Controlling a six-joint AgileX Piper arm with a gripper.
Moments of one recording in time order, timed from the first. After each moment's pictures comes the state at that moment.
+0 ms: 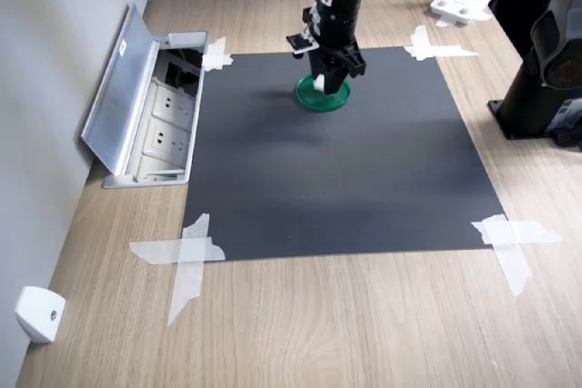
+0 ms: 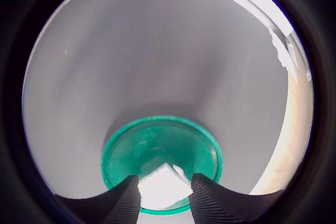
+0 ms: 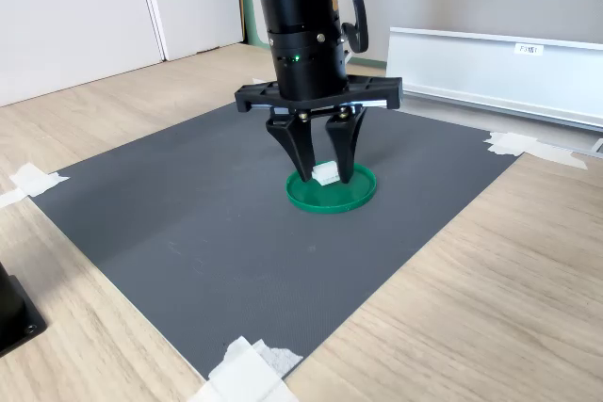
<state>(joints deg) -13.5 94.8 -53.8 -4.8 38.2 -34.6</state>
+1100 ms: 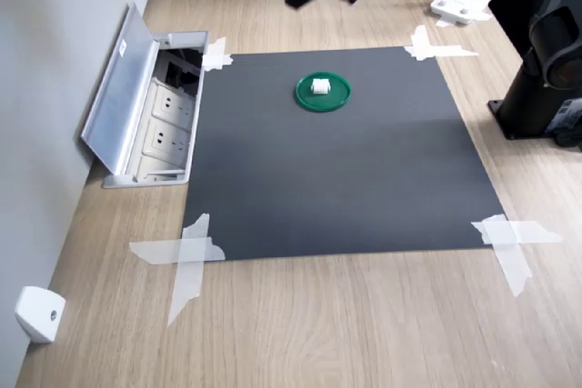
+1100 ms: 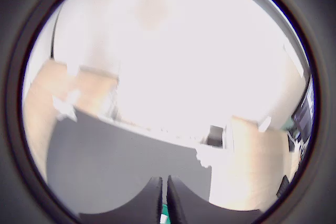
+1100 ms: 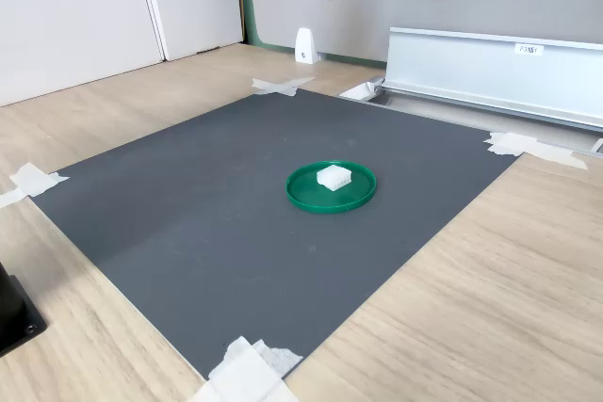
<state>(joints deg) -4.8 61.8 -48.0 0.8 22.5 -19.9</state>
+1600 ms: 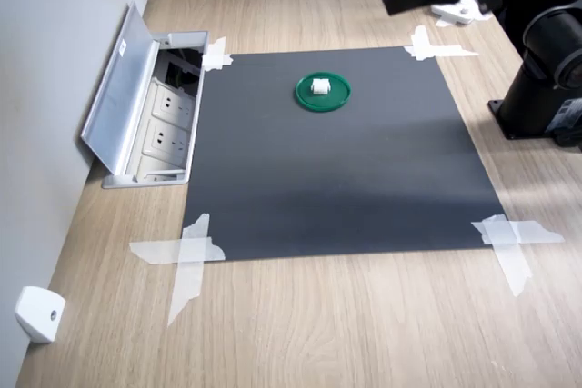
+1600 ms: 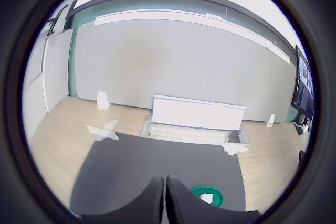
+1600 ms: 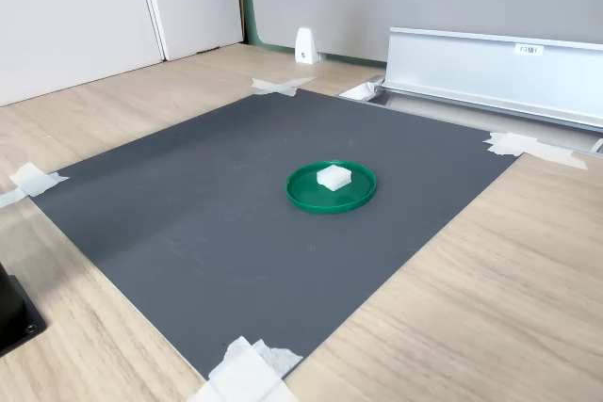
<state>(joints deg) 5.0 25.5 -20.1 -5.2 16.0 -0.8</state>
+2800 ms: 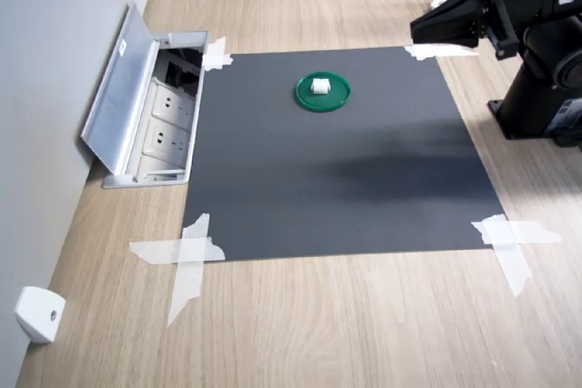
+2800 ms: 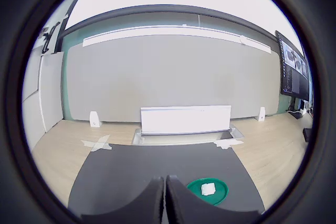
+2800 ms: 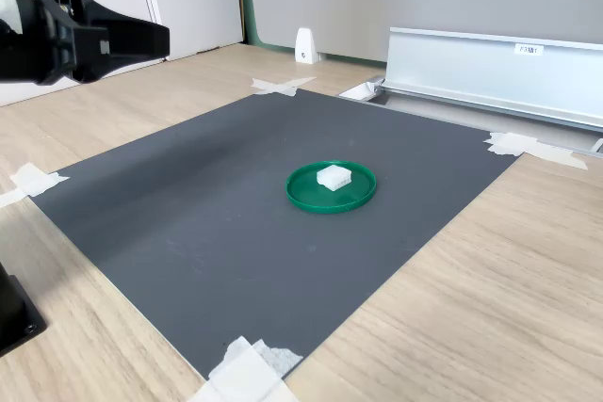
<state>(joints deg) 2.0 3.4 -4.0 -6.6 11.2 9.1</state>
